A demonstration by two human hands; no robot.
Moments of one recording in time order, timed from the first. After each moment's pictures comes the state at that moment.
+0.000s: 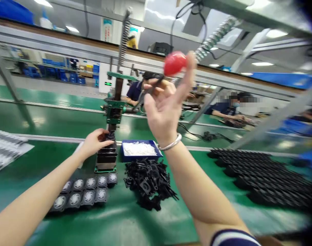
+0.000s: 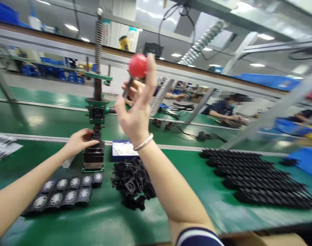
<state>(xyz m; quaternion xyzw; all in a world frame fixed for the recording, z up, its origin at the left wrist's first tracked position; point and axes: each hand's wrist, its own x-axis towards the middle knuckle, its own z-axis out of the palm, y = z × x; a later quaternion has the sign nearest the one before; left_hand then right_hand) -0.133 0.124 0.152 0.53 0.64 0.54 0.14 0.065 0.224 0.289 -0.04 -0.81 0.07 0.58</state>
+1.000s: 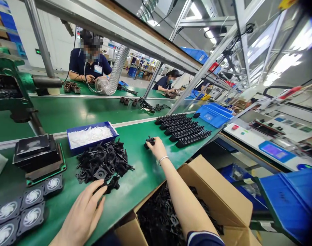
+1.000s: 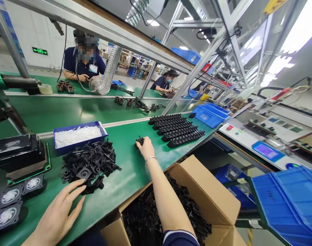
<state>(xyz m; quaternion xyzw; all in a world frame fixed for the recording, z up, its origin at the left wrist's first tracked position) 0.067 0.075 0.030 0.76 0.51 0.40 -0.07 0.357 0.349 0.056 -0.69 -0.69 0.03 0.24</state>
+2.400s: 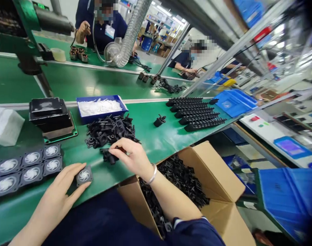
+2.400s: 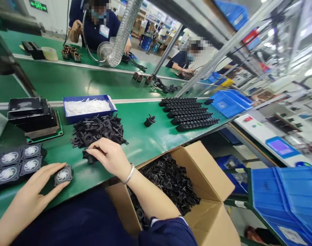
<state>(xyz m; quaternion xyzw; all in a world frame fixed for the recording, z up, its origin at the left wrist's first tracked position) 0.013 -0.002 0.032 0.69 0.64 0.34 0.07 0.223 0.158 0.099 -0.27 -0.86 0.31 0.31</state>
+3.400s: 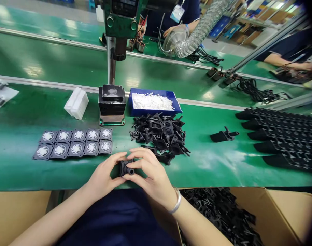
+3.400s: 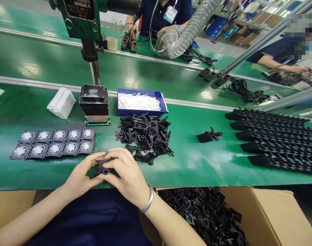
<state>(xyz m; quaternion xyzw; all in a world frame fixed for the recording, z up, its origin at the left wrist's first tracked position) 0.023 -0.015 0.016 0.56 0.63 0.47 0.26 0.177 0.114 0.078 -0.10 -0.87 0.37 0.30</state>
